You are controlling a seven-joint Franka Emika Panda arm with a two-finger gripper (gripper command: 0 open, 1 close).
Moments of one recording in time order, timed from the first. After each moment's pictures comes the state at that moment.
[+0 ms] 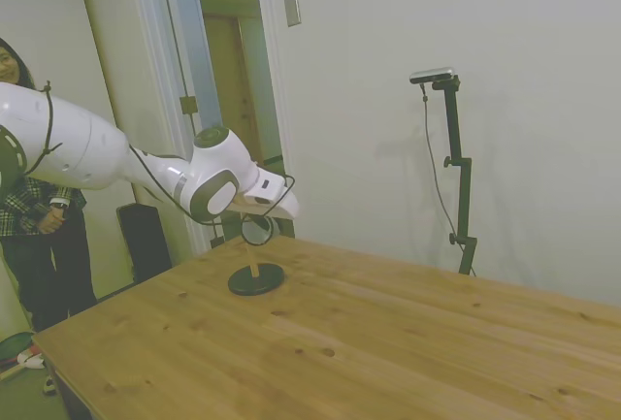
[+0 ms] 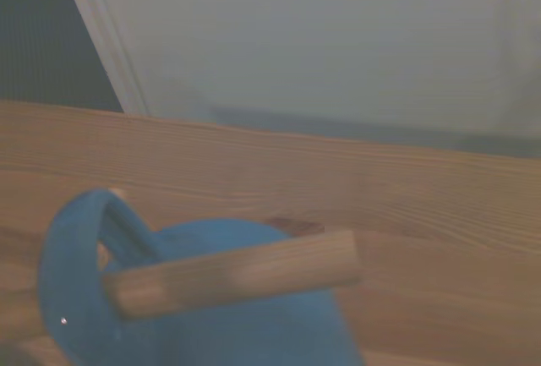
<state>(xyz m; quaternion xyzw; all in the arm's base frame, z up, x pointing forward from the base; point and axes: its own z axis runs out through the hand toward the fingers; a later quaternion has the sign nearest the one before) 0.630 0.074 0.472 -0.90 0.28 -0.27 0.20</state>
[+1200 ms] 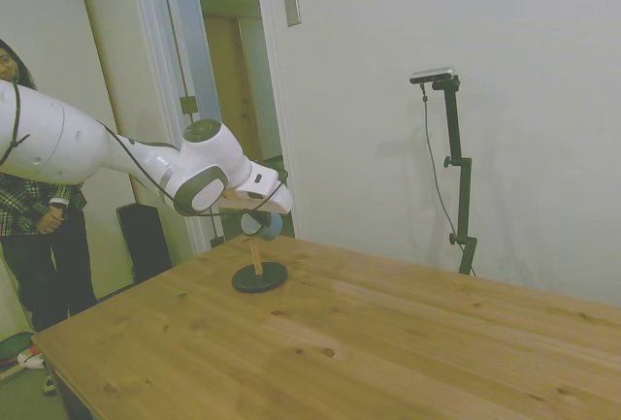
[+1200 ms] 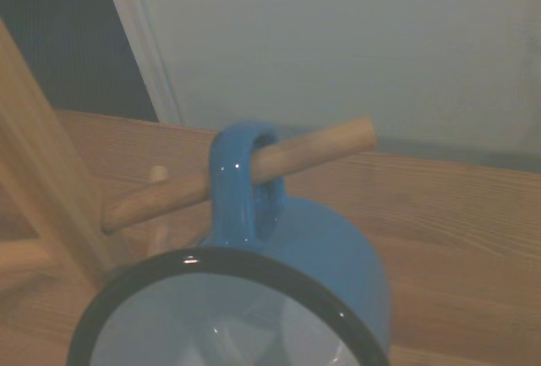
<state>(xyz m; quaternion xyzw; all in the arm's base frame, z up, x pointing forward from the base) 0.606 0.071 0.491 -0.90 0.26 -0.27 0.22</state>
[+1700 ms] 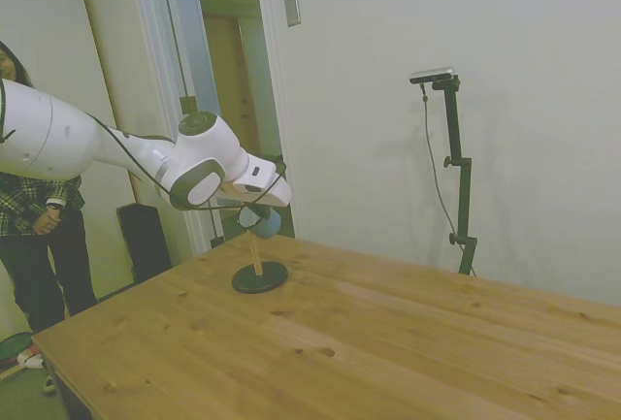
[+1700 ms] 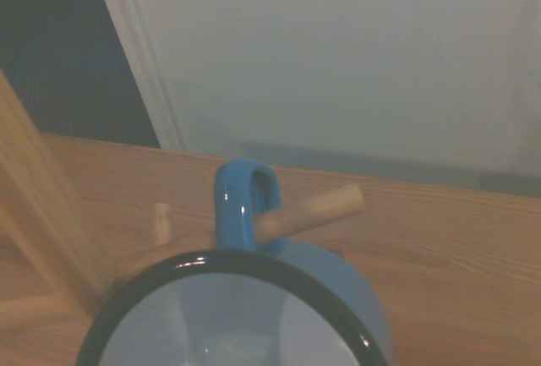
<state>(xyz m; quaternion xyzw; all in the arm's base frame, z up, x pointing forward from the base) 0.602 0.066 0.508 -0.89 0.27 -0.29 0.22</state>
